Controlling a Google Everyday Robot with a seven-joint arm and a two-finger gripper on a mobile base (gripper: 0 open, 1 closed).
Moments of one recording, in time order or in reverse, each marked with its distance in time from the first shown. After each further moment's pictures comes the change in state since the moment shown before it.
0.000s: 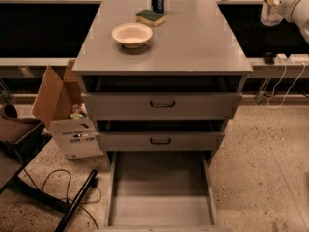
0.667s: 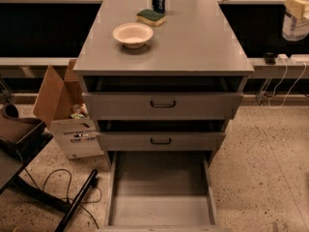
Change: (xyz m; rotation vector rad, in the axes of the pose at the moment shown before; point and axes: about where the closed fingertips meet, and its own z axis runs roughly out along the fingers) arm 0.003 -0.018 -0.083 -0.072 0.058 -0.032
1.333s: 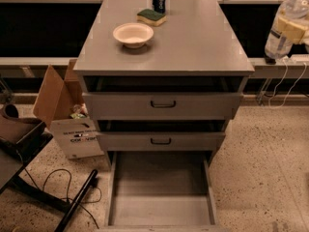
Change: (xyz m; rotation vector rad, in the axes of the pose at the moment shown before) arm 0.018 0.050 -0.047 -0.290 -0.171 0.105
